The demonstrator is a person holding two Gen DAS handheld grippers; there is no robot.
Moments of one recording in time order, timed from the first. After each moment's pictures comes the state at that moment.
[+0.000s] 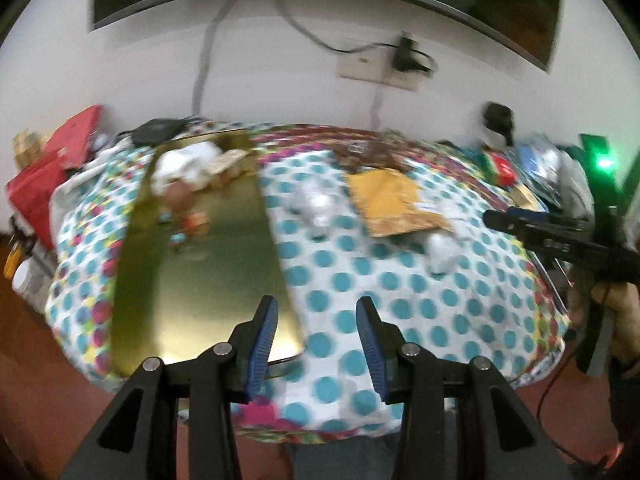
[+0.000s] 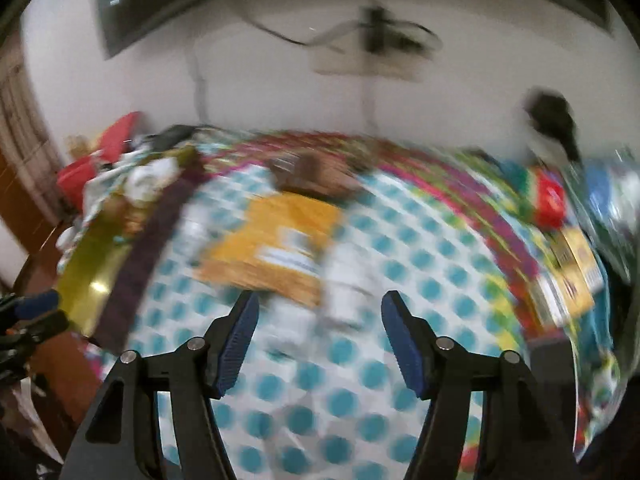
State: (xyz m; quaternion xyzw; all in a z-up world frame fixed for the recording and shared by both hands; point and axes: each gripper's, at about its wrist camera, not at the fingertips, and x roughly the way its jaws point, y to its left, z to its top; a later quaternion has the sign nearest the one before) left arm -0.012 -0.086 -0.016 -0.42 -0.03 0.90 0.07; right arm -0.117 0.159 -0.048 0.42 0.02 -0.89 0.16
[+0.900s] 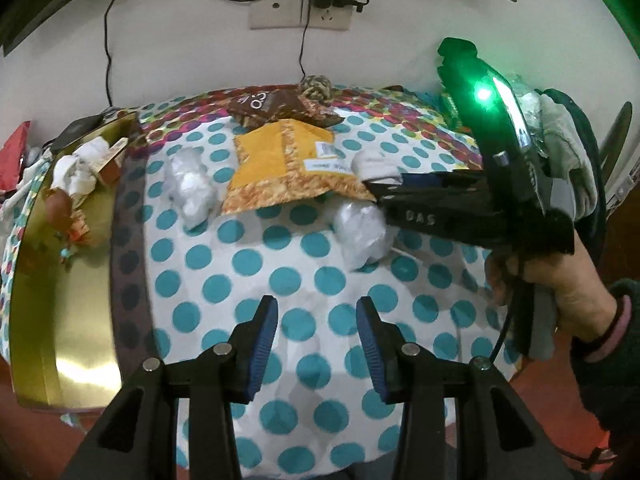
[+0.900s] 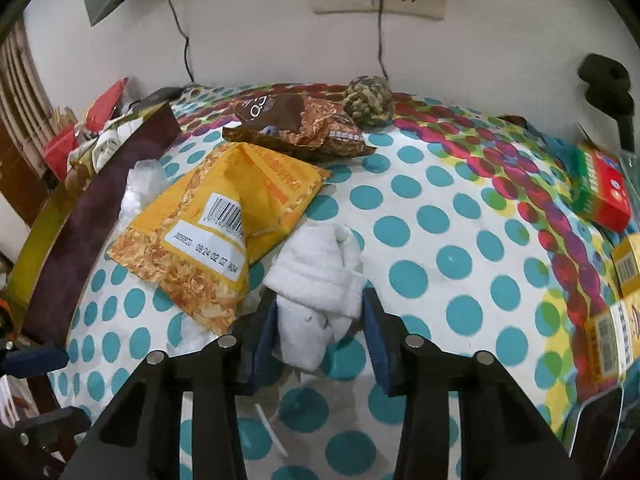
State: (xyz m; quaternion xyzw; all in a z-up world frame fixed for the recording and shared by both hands) left arm -0.063 0.010 -0.063 -0.48 0.01 0.87 0.12; right arm -0.182 0.145 -0.119 0.45 0.05 -0.87 0.20
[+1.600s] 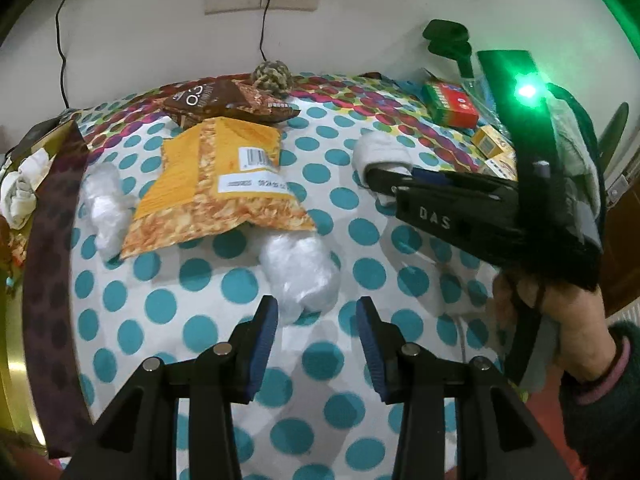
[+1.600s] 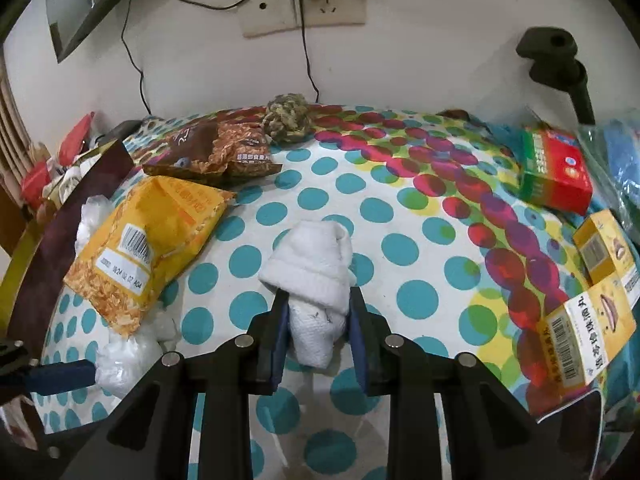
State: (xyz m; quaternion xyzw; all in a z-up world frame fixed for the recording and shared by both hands) left arm -0.111 0.063 -0.088 -0.50 -0.01 0.86 0.14; right arm -0.199 0.202 -0.121 0.43 0.02 -0.89 0.16
